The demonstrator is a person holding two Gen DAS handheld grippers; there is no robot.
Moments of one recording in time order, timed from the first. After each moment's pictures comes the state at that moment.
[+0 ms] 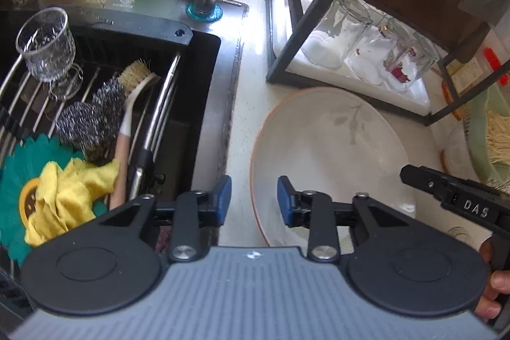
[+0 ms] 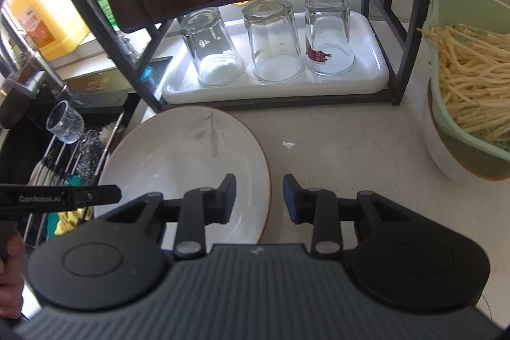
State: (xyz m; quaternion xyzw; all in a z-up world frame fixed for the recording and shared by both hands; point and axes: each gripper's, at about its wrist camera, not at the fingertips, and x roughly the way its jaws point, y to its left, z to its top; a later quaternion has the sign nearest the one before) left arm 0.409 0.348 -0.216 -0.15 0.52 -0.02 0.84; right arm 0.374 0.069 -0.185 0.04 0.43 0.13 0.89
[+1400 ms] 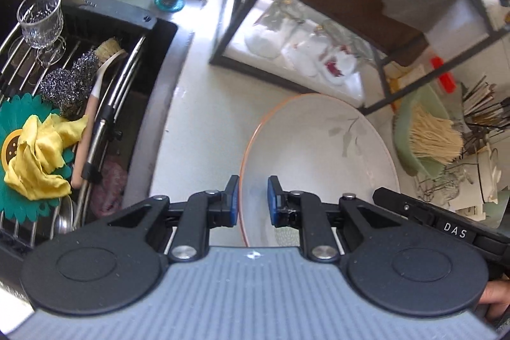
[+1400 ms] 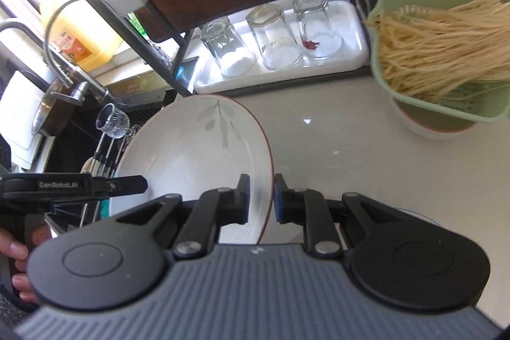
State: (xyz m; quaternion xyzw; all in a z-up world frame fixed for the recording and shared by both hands) left arm 0.357 0.317 -0.152 -0.24 0.51 -0.06 0.82; right arm 0.326 0.009 -0.137 0.11 0.46 0.18 0.86
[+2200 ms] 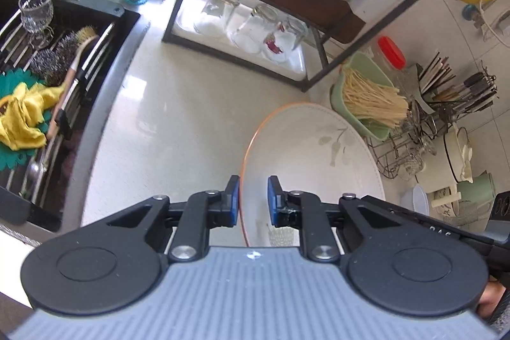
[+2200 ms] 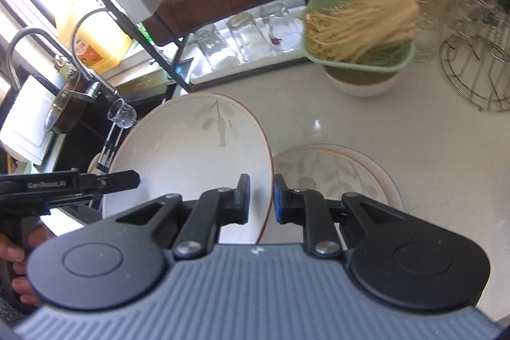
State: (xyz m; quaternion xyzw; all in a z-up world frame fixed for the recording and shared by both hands) left arm 0.273 0.246 -0.113 -0.25 0.48 -0.09 0.84; right arm 0.241 -0.056 -0.116 0.13 0.44 0.17 0.87
